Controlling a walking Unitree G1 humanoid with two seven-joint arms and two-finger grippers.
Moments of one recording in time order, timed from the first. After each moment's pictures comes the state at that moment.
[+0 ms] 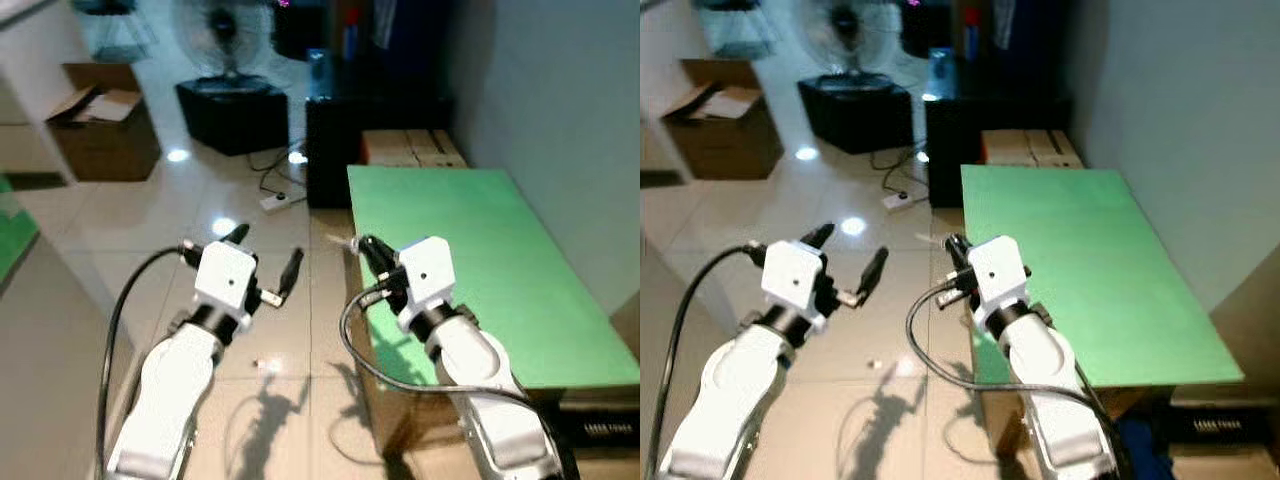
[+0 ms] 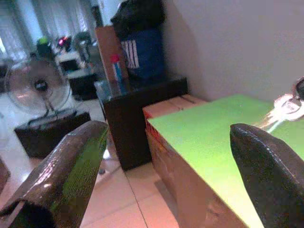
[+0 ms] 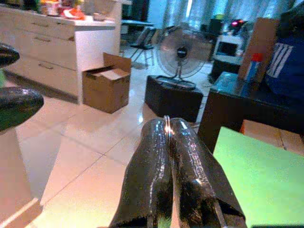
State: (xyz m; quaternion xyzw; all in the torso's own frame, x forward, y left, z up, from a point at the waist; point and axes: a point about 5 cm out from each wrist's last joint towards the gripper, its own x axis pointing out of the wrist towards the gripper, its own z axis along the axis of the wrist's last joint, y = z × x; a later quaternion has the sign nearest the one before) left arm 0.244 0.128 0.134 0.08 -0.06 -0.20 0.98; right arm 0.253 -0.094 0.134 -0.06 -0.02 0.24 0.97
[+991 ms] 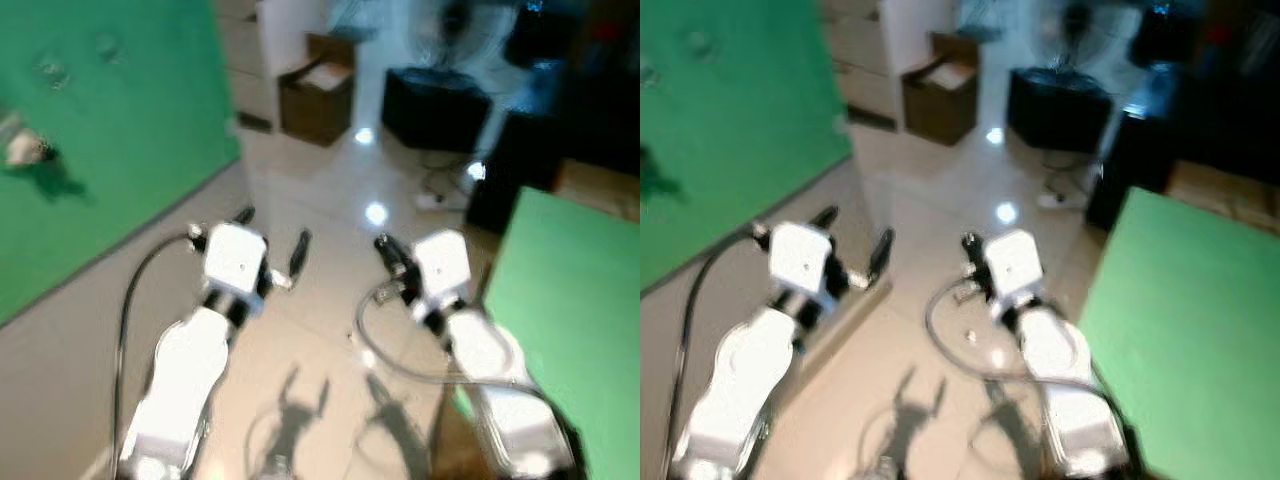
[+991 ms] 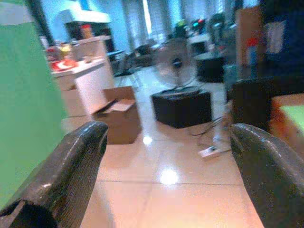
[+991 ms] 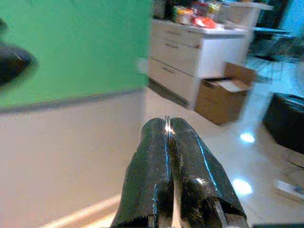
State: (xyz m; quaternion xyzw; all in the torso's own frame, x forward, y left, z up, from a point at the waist) left arm 0.256 0.127 0.147 0.09 -0.08 -0.17 0.98; right arm 0.259 -0.098 0.132 -0.05 -0.01 0.24 0.97
